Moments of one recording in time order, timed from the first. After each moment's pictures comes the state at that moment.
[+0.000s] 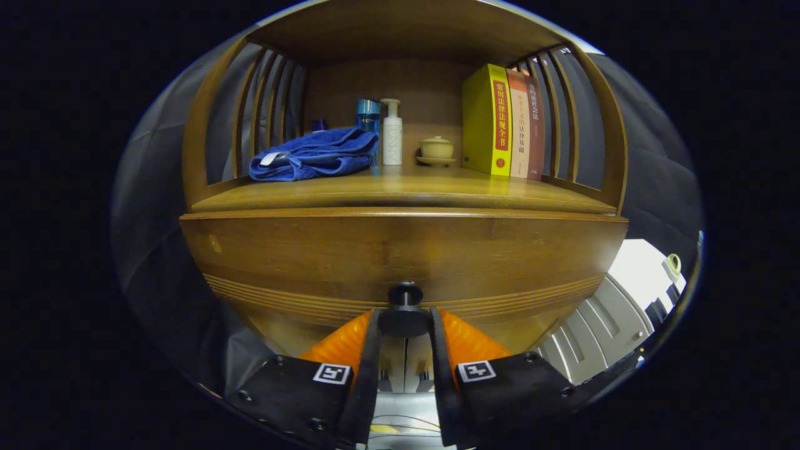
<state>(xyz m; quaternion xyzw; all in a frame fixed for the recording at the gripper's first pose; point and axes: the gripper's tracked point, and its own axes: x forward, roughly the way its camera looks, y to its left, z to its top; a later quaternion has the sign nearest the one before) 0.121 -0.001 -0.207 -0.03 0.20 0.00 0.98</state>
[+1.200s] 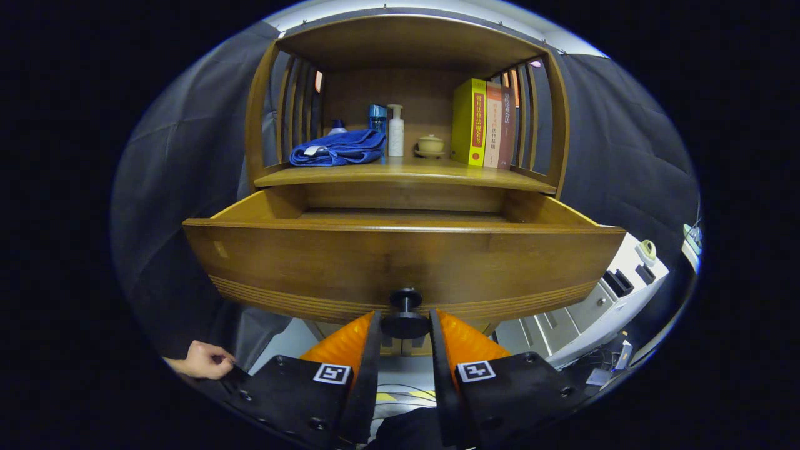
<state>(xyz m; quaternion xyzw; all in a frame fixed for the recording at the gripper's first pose) -0.031 0.001 -0.186 -0.05 0.21 0.00 0.98</state>
